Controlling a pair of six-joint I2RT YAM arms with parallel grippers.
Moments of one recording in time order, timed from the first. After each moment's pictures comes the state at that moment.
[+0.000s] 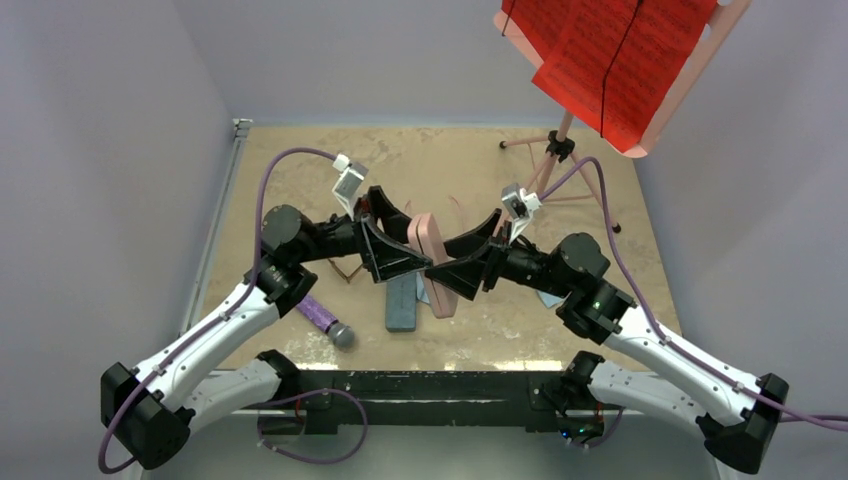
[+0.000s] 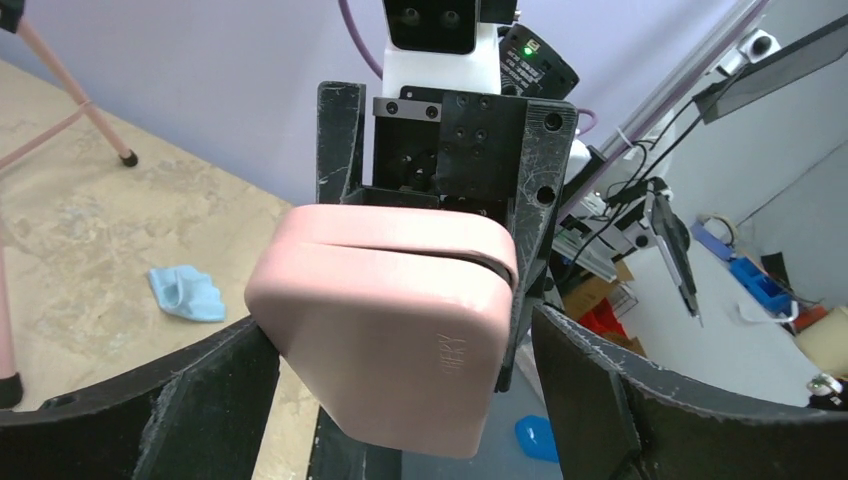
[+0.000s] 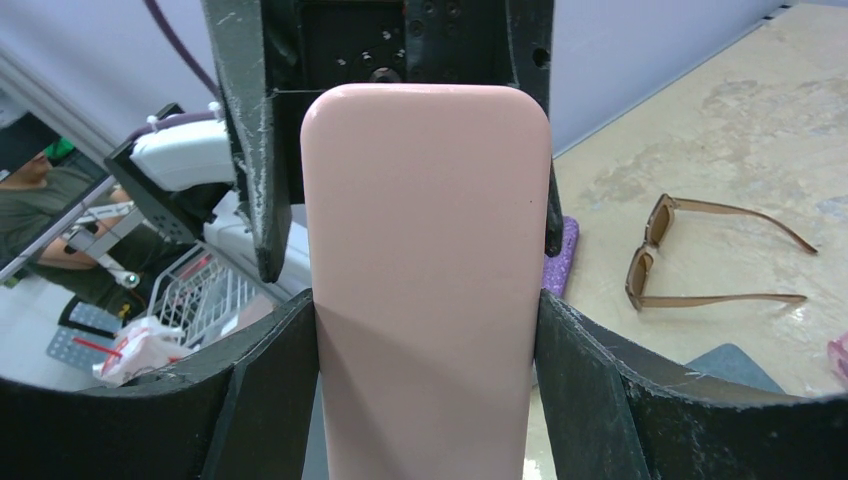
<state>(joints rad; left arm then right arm) -0.63 0.97 0.81 0.45 0.80 -0.82 0.86 0.82 0.77 0.21 -0.37 0.62</state>
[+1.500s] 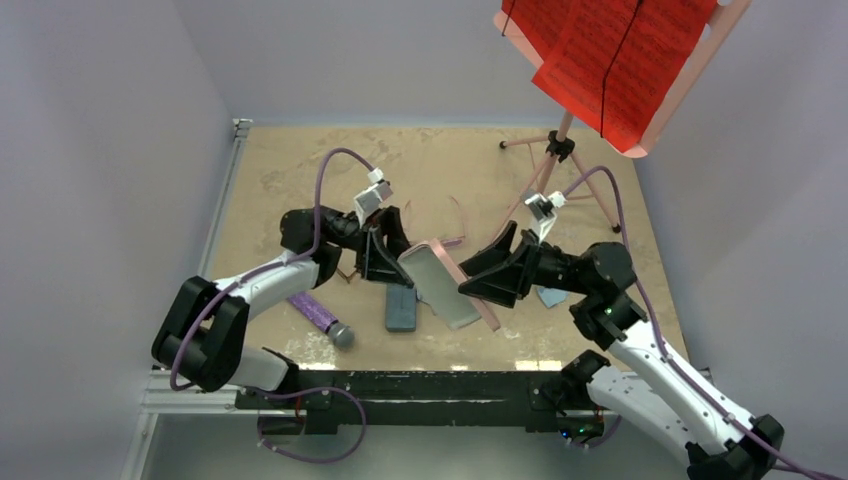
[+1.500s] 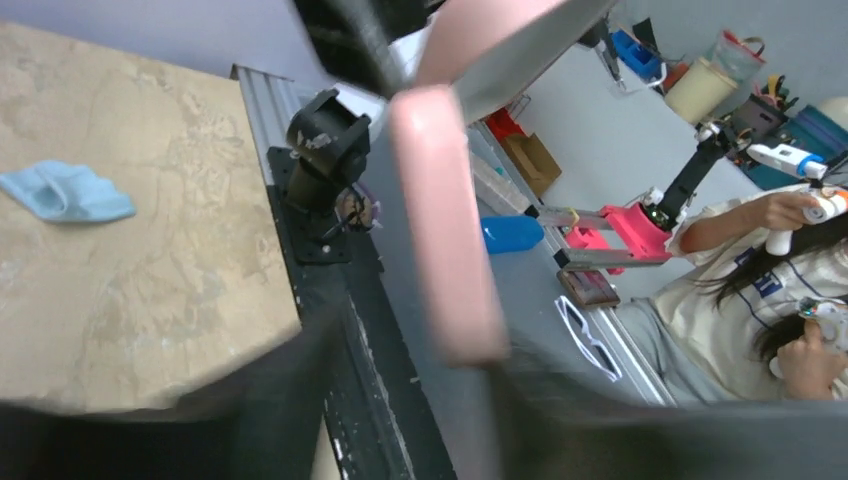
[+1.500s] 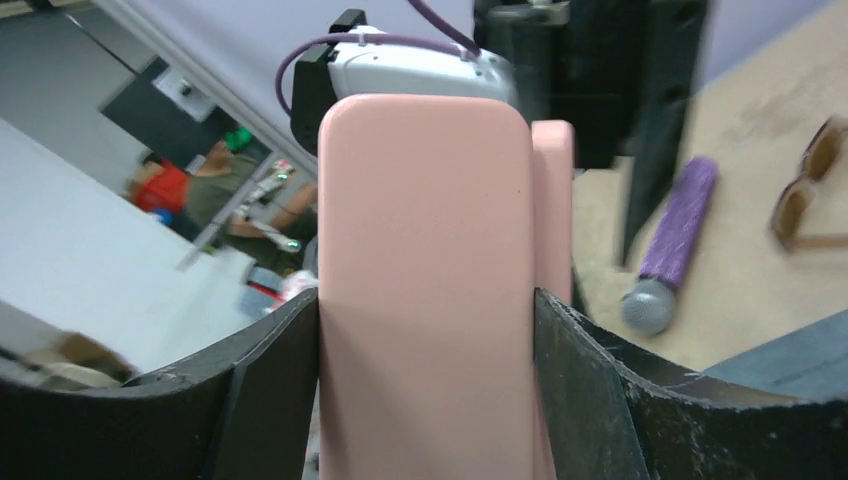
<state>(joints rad) -0.49 1.39 0.71 1.41 1.45 -1.19 0.60 0.74 0.63 0.38 -0.81 1.01</state>
